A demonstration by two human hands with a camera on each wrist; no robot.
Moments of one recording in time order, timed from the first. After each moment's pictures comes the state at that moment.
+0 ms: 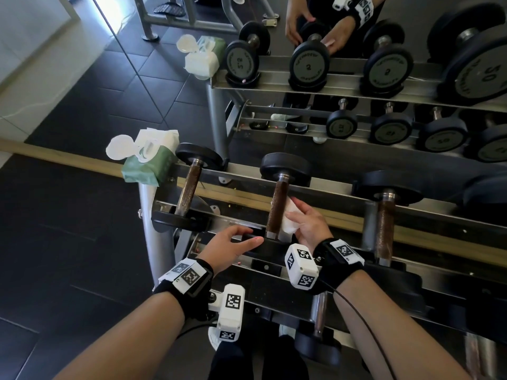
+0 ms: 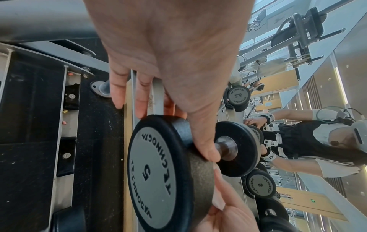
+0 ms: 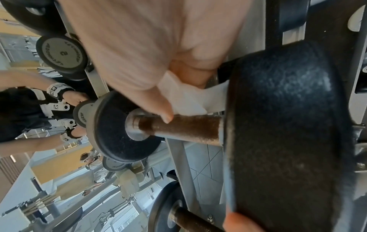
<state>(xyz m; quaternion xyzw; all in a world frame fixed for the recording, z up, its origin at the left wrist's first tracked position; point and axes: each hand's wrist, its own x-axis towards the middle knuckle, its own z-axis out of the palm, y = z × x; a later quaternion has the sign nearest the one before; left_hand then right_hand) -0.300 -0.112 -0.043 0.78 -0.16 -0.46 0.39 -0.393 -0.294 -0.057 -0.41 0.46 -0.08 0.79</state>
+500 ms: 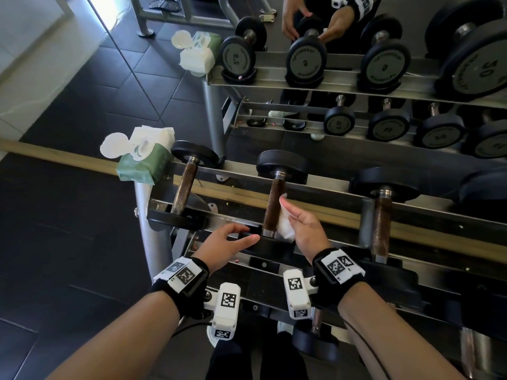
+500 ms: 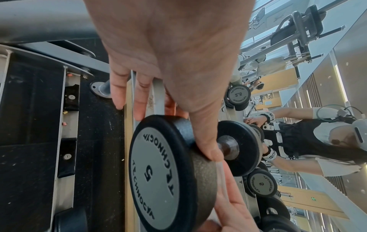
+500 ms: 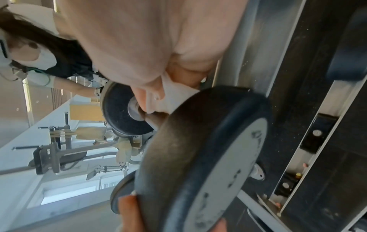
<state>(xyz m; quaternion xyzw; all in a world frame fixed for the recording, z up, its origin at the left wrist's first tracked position) -0.300 -0.111 -0.043 0.77 -0.15 -0.47 0.40 -0.413 -0.289 -0.071 -0.62 0.36 -0.05 0.70</state>
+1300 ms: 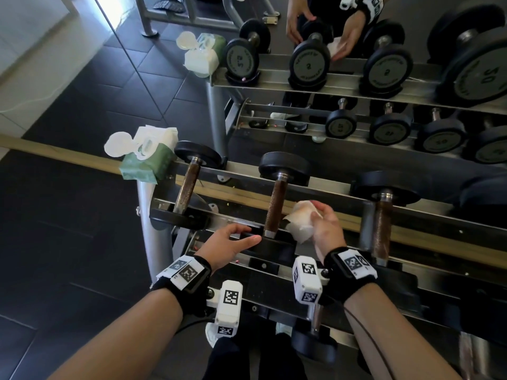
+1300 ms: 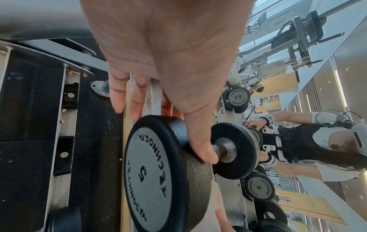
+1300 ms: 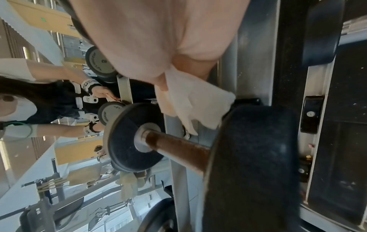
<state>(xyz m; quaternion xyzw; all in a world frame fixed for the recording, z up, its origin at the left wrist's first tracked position) -0.298 -0.111 -0.045 0.77 -0.15 -0.47 0.40 -0.417 -0.310 -0.076 -0.50 0.49 -0.16 0.70</state>
